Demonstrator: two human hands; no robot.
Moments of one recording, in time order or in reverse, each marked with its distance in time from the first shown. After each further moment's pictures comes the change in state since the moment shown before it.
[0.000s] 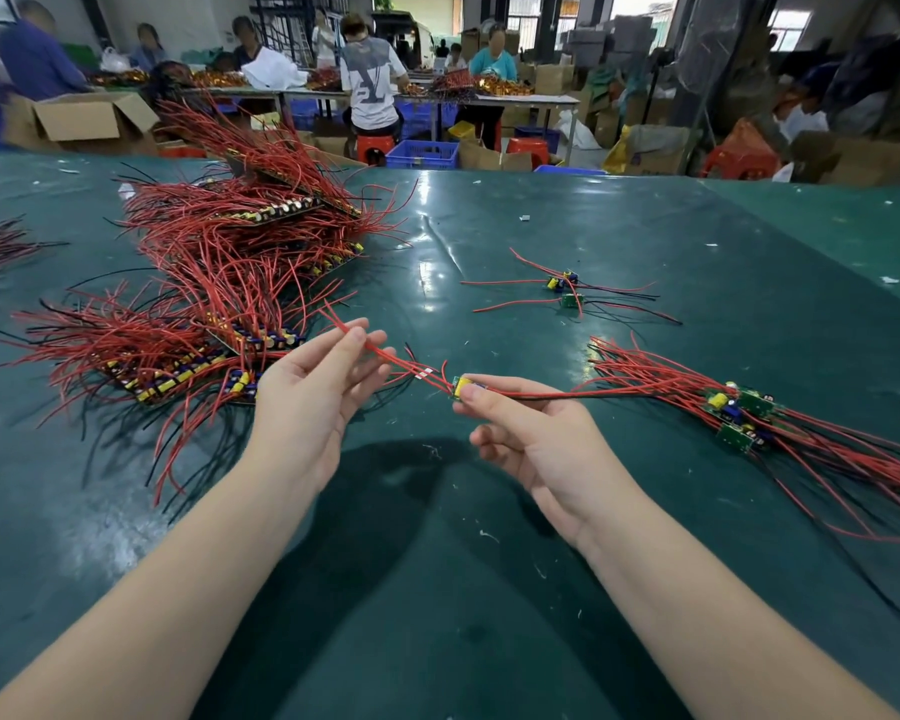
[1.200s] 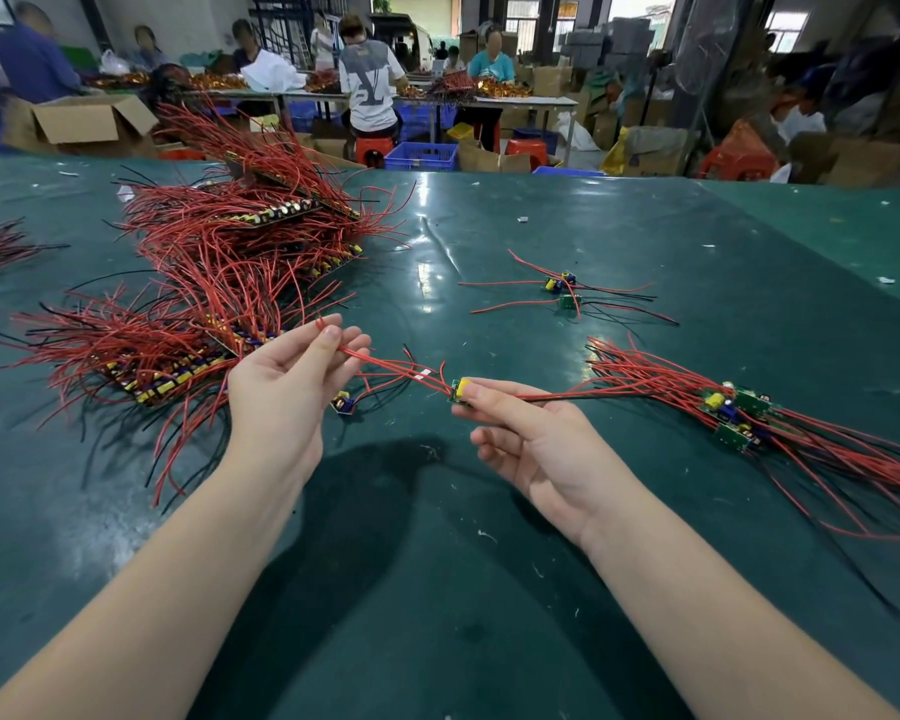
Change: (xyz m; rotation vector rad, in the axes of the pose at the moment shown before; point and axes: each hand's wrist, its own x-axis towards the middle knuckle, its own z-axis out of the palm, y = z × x) left_hand 0.005 0.009 -0.004 0.024 0.103 0.105; right_hand 0.004 -0.003 -0.004 0.055 -0.040 0.105
